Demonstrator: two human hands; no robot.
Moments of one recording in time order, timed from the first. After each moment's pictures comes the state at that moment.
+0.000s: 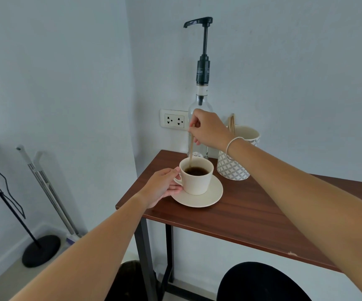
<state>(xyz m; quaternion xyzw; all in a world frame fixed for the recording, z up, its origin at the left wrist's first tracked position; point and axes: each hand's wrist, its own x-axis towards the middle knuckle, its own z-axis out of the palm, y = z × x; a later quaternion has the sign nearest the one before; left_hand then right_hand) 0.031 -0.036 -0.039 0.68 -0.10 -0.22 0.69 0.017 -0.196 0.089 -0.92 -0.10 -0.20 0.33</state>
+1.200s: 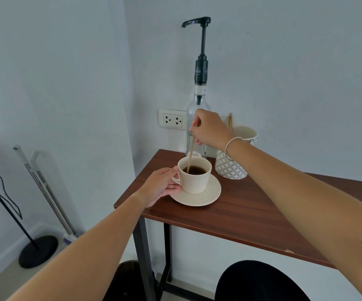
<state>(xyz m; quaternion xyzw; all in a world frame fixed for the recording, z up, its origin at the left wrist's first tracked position) 0.030 -0.036 -0.039 0.68 -0.10 -0.22 0.69 0.016 -0.198 0.088 -0.92 -0.06 -0.21 0.32</state>
